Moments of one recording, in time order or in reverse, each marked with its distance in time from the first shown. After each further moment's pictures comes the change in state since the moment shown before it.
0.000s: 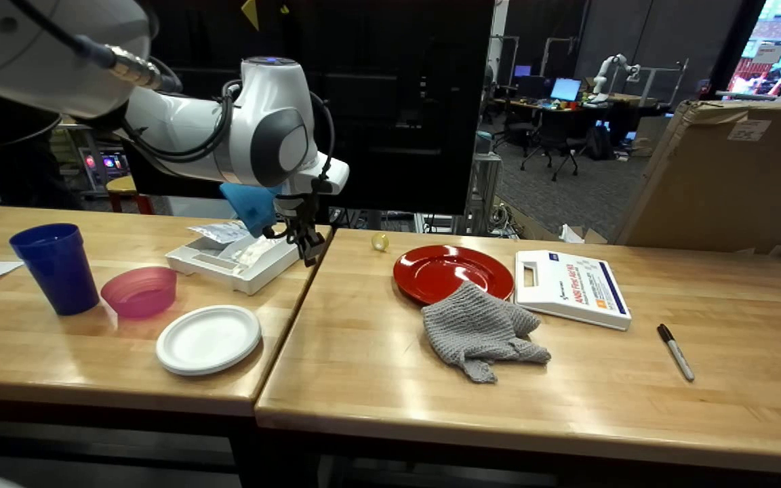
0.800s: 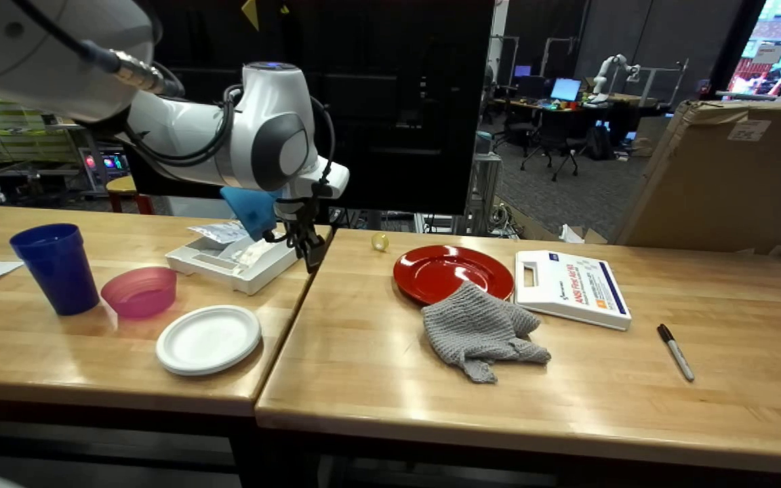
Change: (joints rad) arm -0.001 0.006 0.002 -0.008 0.001 0.004 -0.001
